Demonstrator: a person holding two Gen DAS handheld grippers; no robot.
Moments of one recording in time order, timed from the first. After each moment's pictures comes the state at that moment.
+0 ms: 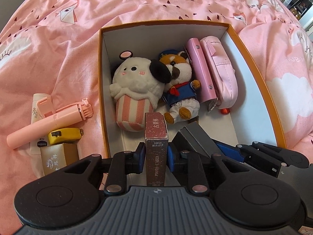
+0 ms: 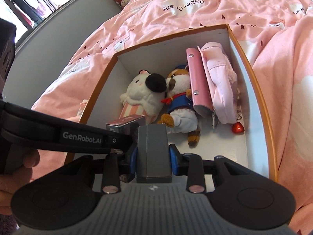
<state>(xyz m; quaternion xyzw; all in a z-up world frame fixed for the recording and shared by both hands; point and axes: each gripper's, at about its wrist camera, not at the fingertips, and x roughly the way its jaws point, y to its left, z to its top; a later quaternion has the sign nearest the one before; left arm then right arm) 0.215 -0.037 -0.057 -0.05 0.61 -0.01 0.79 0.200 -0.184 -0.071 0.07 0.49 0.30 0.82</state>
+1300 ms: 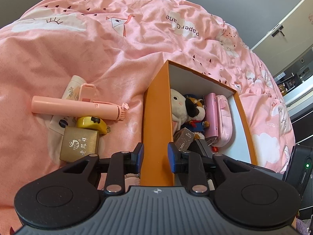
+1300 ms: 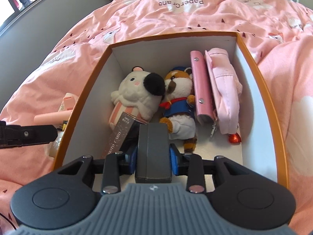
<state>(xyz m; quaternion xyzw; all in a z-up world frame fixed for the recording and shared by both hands) 0.141 0.070 -0.033 -0.24 0.48 0.00 0.84 0.203 -0.148 -0.065 0.00 0.50 0.24 0.83</state>
